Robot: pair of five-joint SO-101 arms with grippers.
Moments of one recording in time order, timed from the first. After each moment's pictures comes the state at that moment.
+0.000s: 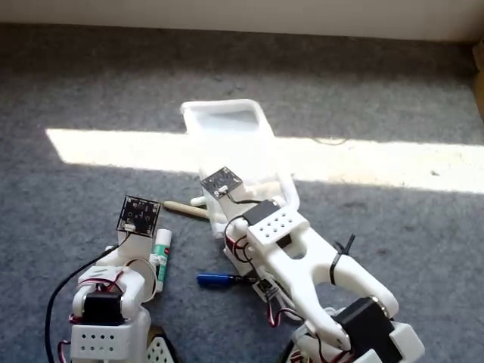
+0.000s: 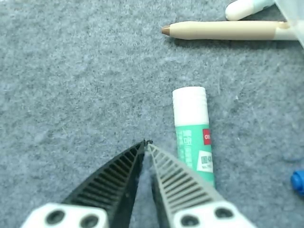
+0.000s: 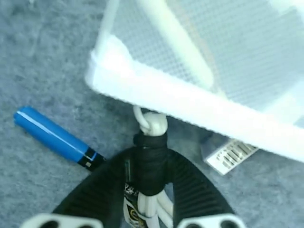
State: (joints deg) left arm -5.2 -103.6 96.0 75.9 -5.2; right arm -37.5 -13.6 47.1 59.0 6.1
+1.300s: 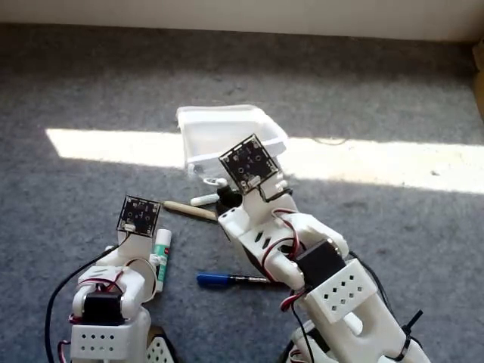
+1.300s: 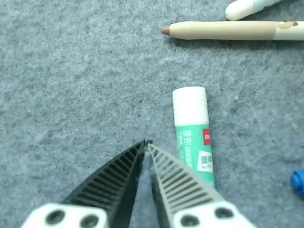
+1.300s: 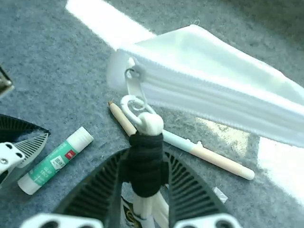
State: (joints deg) left arm -5.2 -103.6 96.0 75.9 -5.2; right arm -37.5 -55.0 50.4 50.0 6.1
